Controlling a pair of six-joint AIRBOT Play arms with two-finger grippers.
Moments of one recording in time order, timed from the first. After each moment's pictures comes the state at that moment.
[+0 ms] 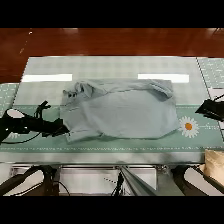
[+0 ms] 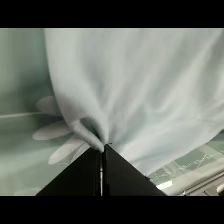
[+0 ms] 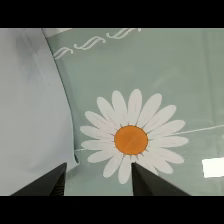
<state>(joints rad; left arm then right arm) 0.25 -1.17 0.48 0.89 -1.13 -1.19 -0.55 -1.12 0.95 -1.32 1.33 1.32</state>
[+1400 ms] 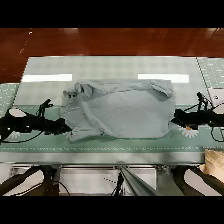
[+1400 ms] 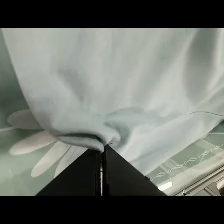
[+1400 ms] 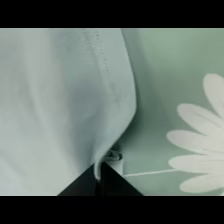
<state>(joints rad) 0.22 -1.18 0.49 0.84 -1.12 -1.12 -0.34 -1.12 0.59 -1.07 1.00 1.42</state>
